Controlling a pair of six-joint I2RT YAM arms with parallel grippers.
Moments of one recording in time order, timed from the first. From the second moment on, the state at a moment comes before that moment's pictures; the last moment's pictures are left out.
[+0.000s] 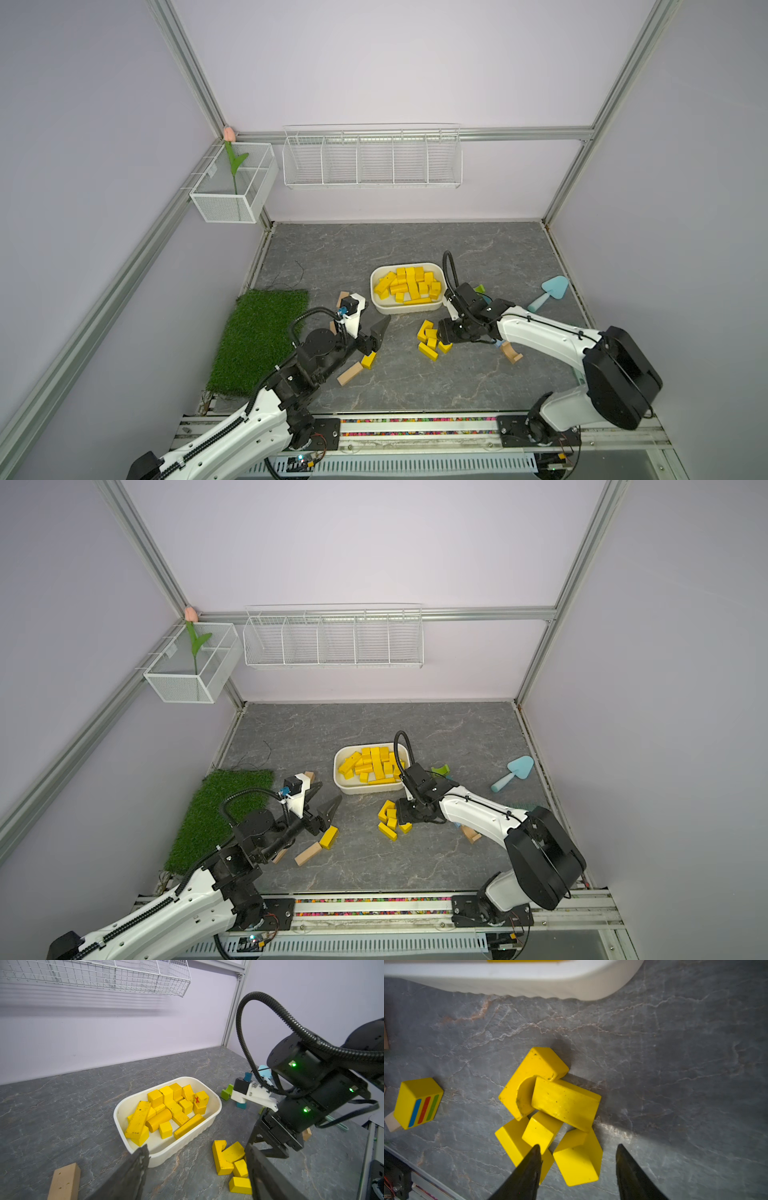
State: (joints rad) left arm -0.84 0.66 0.34 0.19 -0.11 -0.17; right arm 0.70 1.48 0.85 -0.56 -0.12 0.50
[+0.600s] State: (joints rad) left arm -0.84 0.81 0.40 0.18 -0.16 -0.21; right arm 0.74 1.54 0.89 -0.64 -0.11 0.51
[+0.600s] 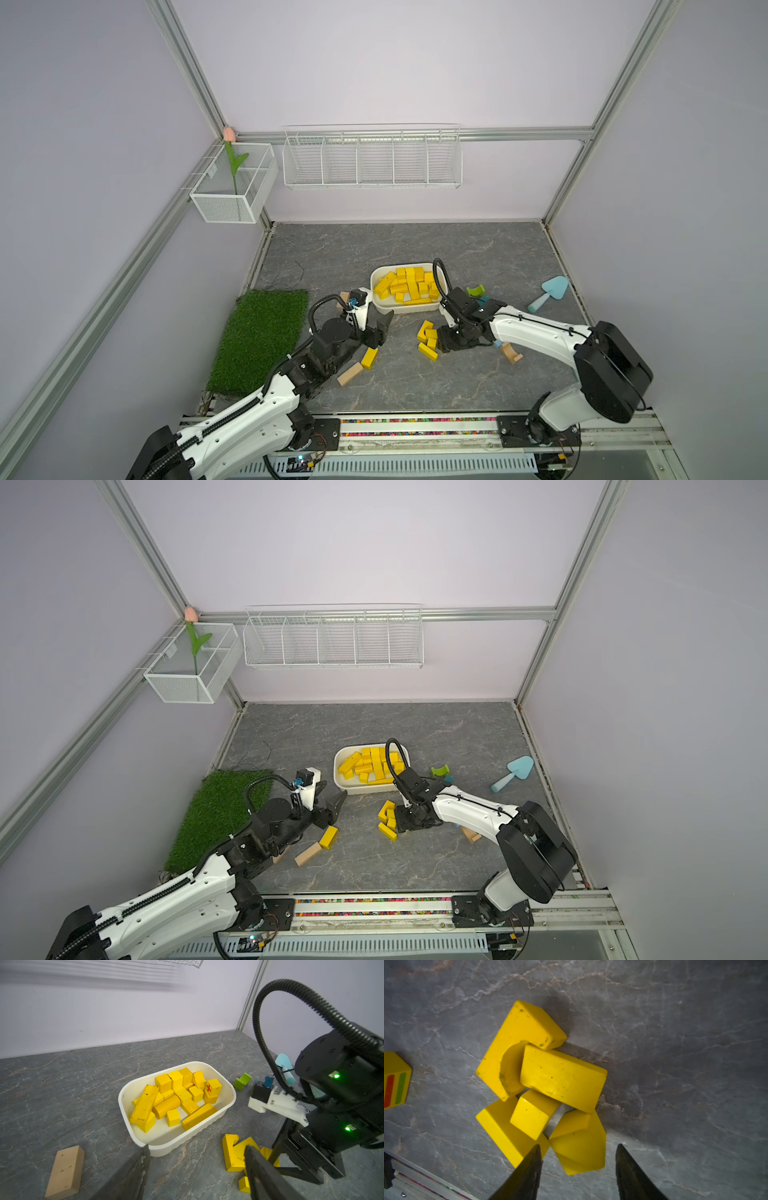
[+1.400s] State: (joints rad) left arm -0.84 0.87 0.42 0.19 -0.10 -0.20; right arm 0.78 1.62 0.97 -0.68 -0.08 0.51
